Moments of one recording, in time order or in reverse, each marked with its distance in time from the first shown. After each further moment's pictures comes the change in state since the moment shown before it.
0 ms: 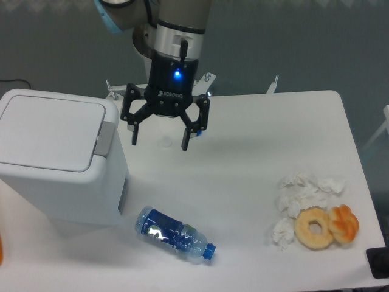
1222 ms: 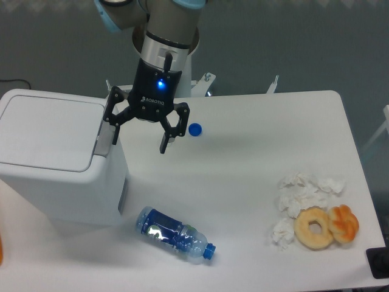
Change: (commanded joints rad) arm -0.015 0.008 -0.057 -0.009 -0.048 0.003
